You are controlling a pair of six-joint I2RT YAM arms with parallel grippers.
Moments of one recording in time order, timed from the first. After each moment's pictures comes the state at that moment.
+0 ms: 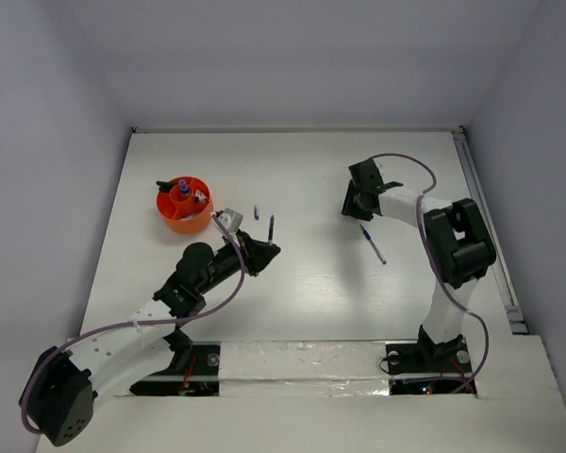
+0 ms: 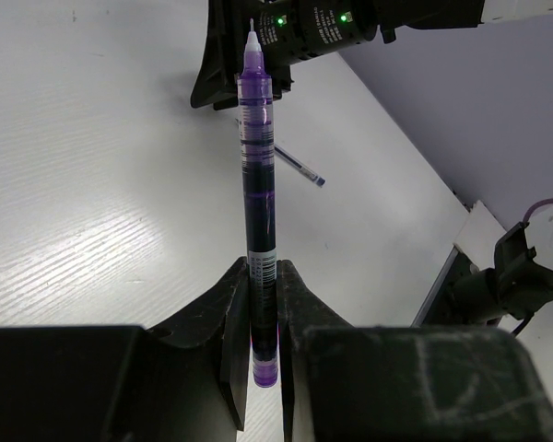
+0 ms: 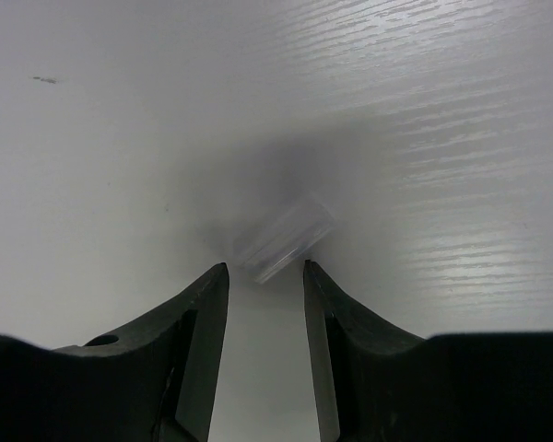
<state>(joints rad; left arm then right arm) -0.67 0.80 0.30 0.42 0.21 -0.53 0.36 1.89 1.20 -0.29 0.18 0.58</state>
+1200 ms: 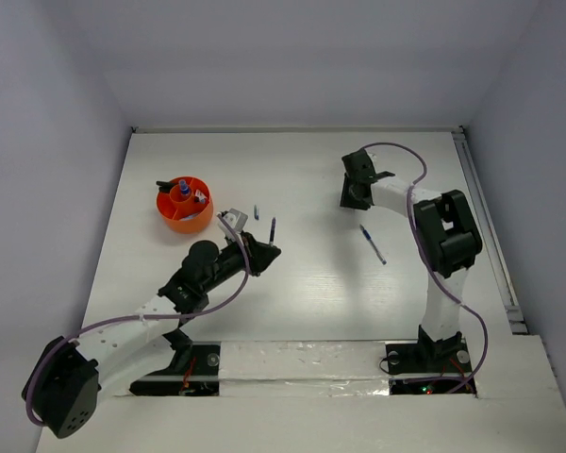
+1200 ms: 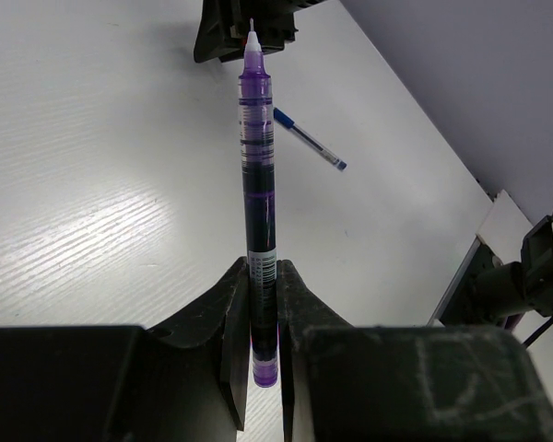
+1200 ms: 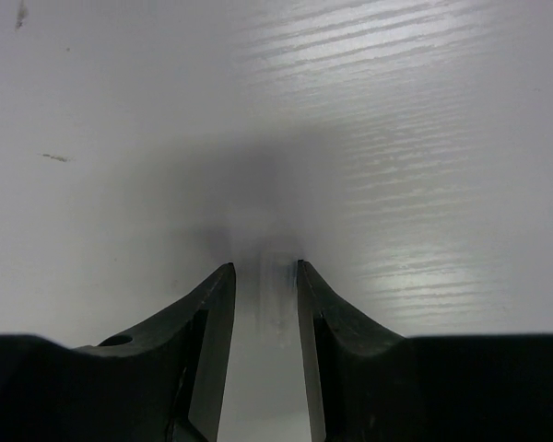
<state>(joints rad) -0.67 0.86 0.30 0.43 0.20 -0.52 0.36 2.01 1.36 -0.33 0.24 0.49</state>
